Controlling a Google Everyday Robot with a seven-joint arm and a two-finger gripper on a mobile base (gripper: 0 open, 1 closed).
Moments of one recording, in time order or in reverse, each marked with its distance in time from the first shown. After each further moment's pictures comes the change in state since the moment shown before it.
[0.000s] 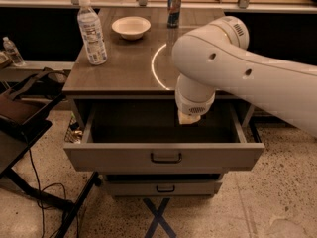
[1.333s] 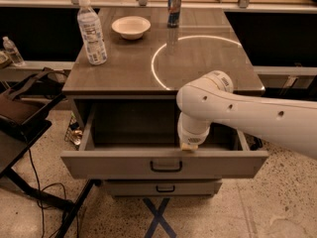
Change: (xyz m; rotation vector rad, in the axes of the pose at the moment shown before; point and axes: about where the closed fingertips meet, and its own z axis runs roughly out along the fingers) arm 0.020 0.040 0.129 -0.127 -0.020 0.078
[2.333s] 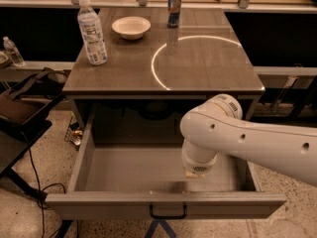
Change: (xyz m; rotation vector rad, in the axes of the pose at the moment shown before) arm 0.006 0.088 -0.003 -0.073 0.020 0.030
